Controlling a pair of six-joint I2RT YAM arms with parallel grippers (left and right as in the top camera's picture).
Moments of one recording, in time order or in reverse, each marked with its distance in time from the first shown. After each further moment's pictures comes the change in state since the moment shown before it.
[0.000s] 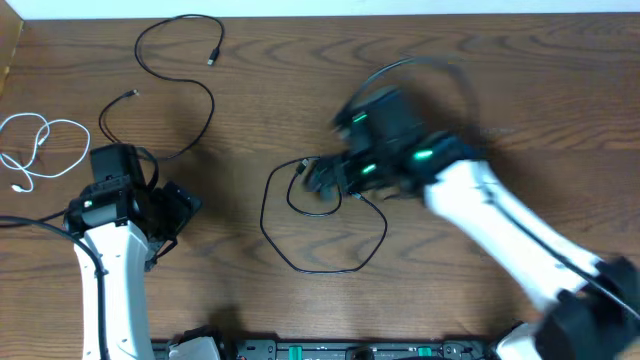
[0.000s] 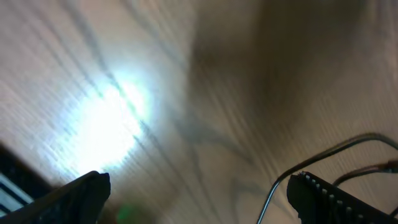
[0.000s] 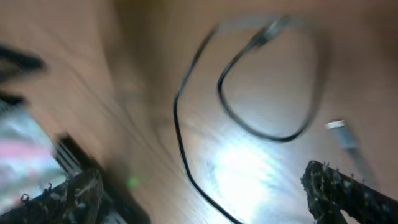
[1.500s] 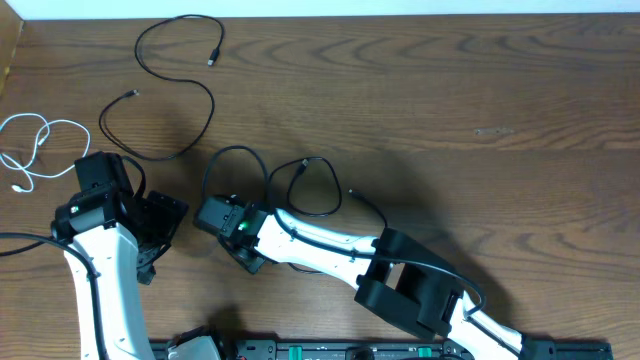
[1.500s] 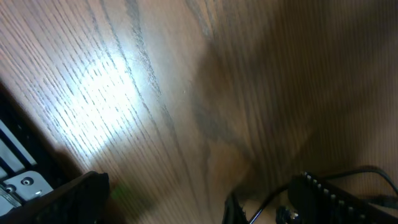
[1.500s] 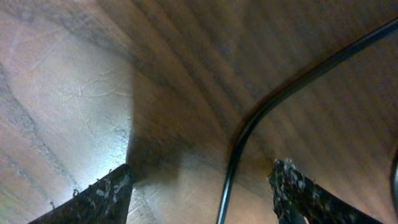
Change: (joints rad) left arm 0.076 0.000 0.000 -0.053 0.000 -0.138; right arm 0.490 0.653 0.490 -0.187 0.508 -0.080
